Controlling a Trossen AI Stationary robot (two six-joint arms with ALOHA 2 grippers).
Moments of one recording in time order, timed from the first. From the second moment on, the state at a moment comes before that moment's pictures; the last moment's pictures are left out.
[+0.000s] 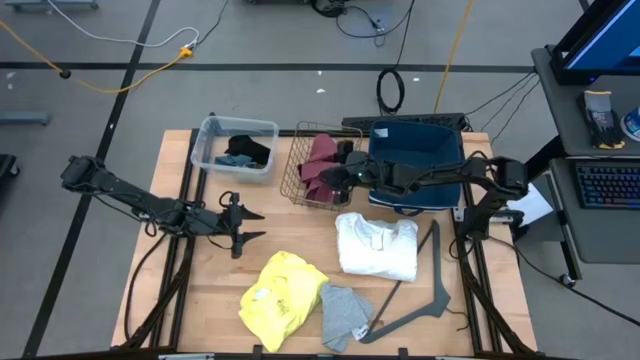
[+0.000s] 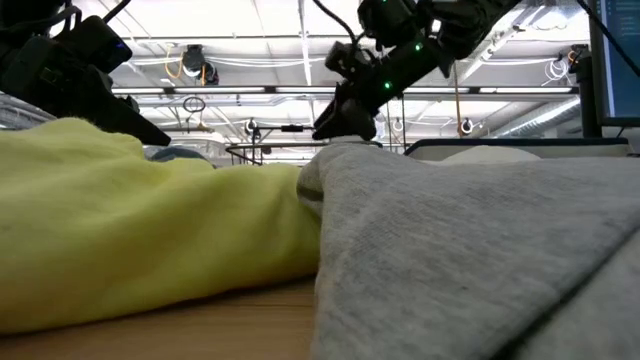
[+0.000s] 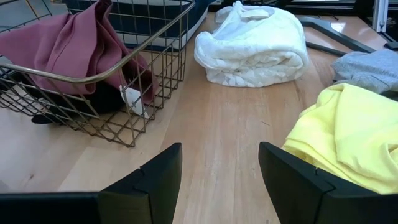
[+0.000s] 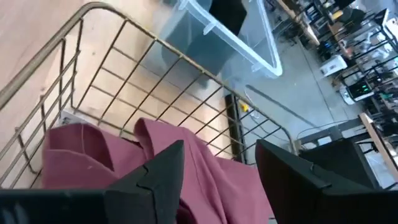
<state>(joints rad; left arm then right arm) -0.34 0.73 0.18 0.14 -0.42 -0.19 -0.21 1.67 1.04 0.20 0.26 -0.64</state>
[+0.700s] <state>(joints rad) -0.34 0.73 0.18 0.13 -0.42 -0.20 -0.07 1.62 1.04 0.05 0.26 -0.66</state>
